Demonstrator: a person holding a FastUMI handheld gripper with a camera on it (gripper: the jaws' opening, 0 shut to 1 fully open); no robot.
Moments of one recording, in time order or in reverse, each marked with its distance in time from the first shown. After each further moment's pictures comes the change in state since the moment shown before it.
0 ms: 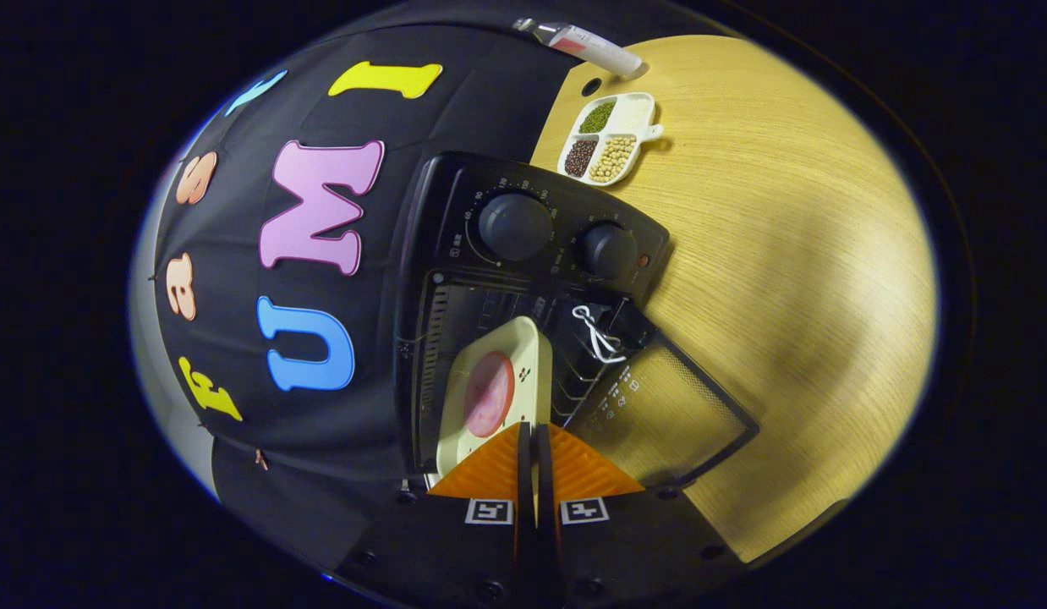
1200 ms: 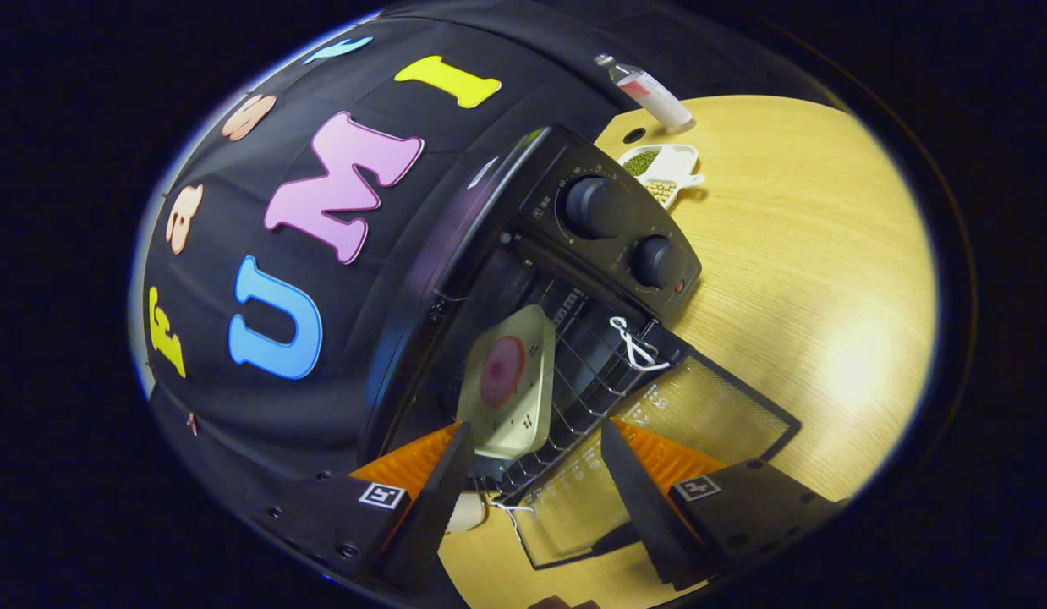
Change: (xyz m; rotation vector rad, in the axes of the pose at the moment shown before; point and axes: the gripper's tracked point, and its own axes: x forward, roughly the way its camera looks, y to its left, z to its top) arm -0.001 0.015 -0.025 -0.315 -0.186 -0.104
